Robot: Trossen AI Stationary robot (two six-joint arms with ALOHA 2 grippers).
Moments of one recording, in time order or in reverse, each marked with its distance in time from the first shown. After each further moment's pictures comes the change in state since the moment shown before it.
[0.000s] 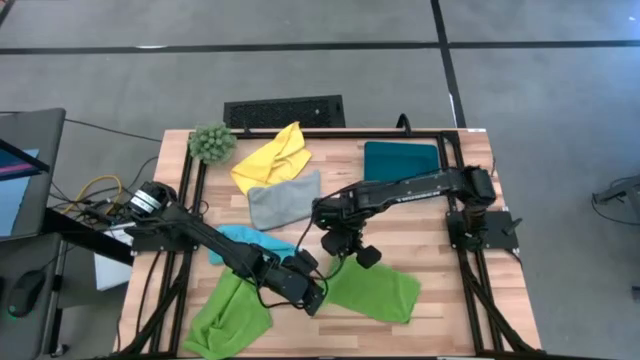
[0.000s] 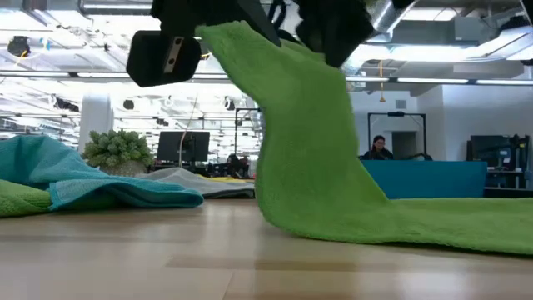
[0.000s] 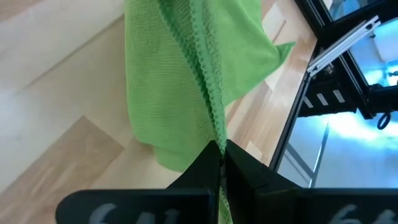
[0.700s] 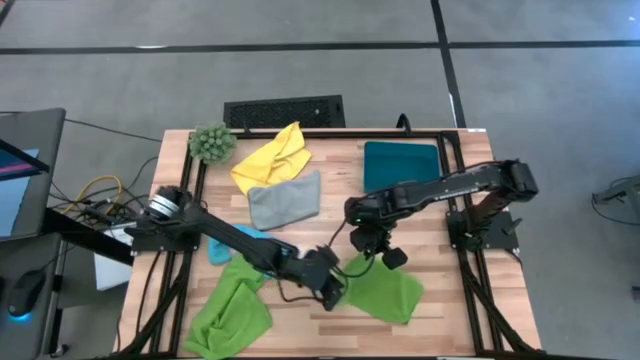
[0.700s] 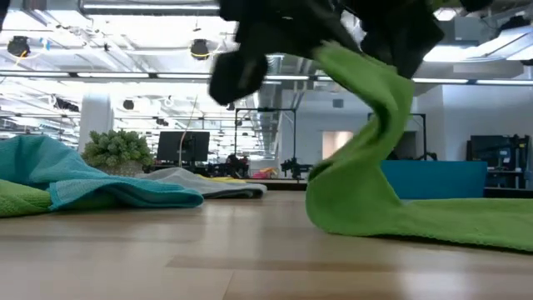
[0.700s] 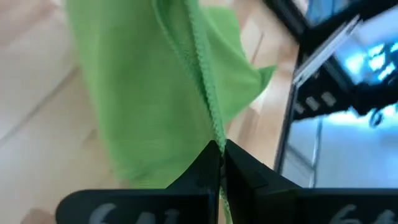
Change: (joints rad) left arm 0.086 0.165 0.148 0.089 0.104 0.201; right arm 0.013 -0.311 -0.413 0.162 0.030 0.200
